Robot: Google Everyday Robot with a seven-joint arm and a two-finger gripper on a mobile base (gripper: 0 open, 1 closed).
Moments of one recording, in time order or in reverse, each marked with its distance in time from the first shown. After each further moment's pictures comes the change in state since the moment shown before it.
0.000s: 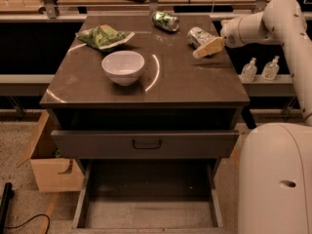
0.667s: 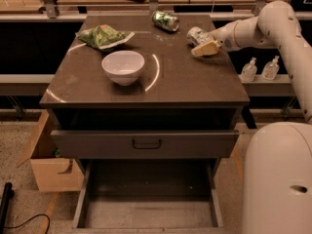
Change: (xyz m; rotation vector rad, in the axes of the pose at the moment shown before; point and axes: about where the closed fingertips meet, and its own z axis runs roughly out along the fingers) arm 0.005 0.013 0.010 -0.007 0.012 -0.005
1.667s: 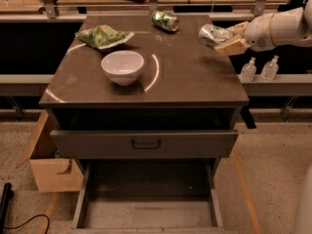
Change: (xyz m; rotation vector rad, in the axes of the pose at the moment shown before) arm -0.010 0.040 -0.107 -0.090 -0.042 -0.163
